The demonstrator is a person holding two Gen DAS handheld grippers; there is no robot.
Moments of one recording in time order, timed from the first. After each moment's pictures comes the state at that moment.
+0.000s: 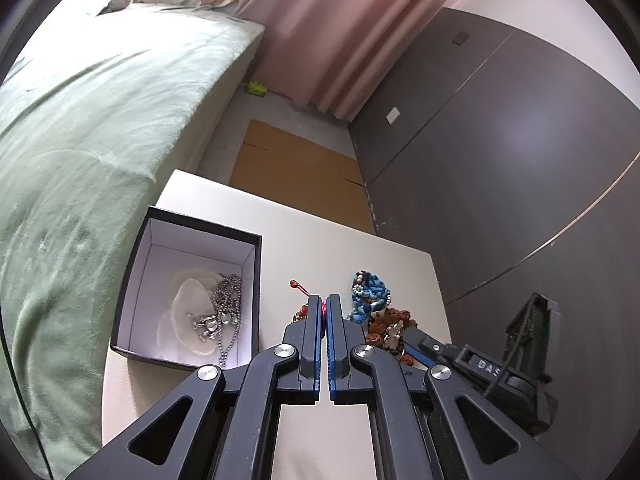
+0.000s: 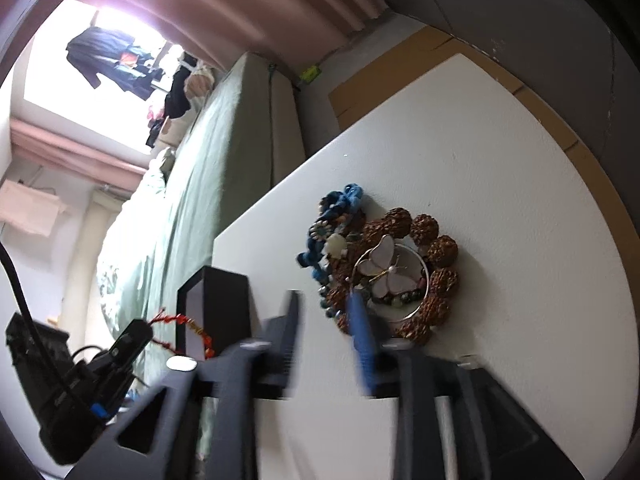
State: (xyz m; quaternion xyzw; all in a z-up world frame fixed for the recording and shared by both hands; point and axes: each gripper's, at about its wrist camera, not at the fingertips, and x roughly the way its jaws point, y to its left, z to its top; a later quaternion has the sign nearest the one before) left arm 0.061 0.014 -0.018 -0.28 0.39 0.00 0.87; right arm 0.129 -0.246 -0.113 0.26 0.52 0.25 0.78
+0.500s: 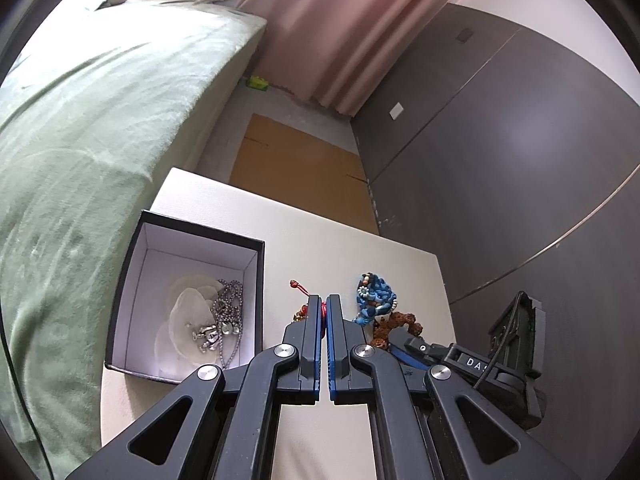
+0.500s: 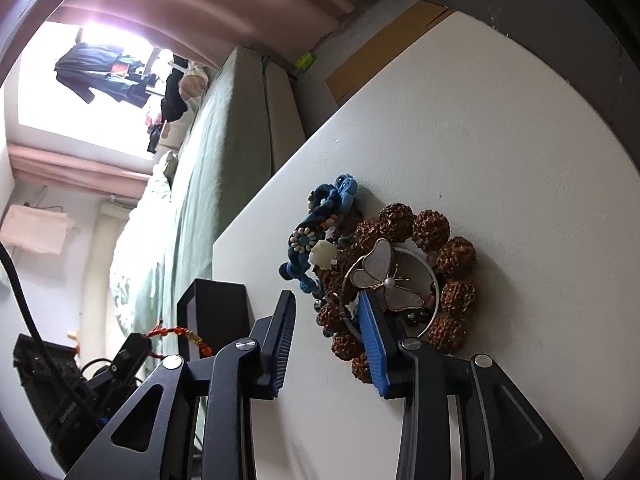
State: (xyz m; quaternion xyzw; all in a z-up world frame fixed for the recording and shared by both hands) left arm 0.074 0.019 -0.026 -0.29 0.40 0.00 0.87; right arm 0.151 -0.234 -0.140 0.30 0.55 0.26 0.74
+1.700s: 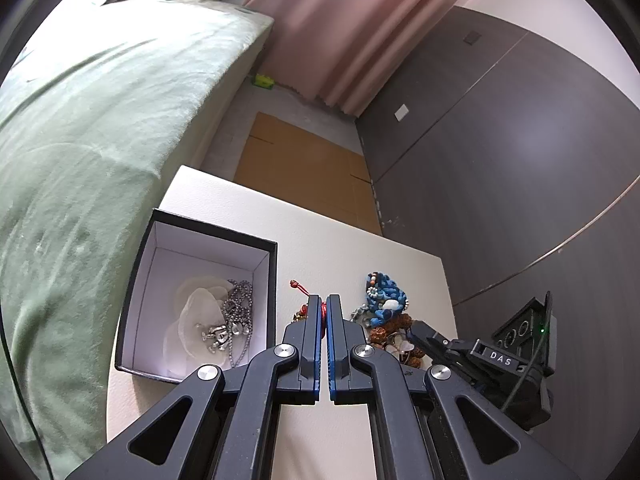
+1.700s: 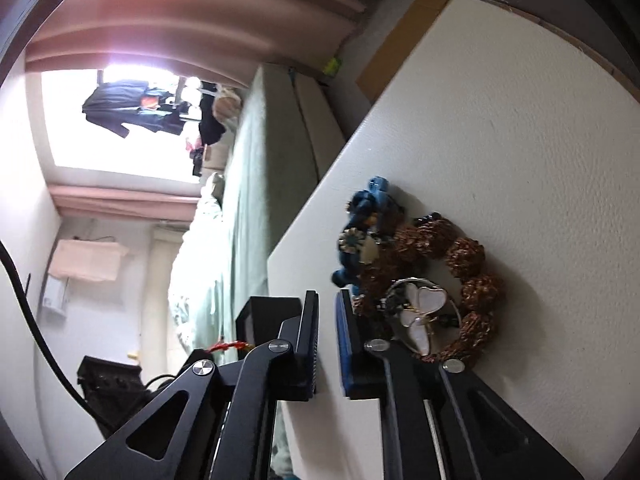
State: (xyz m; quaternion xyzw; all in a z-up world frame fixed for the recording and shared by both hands) left arm 0.071 0.026 -0.028 -0.29 0.40 0.00 0.87; right arm 0.152 -0.246 -0.145 0.39 0.51 0.30 0.71
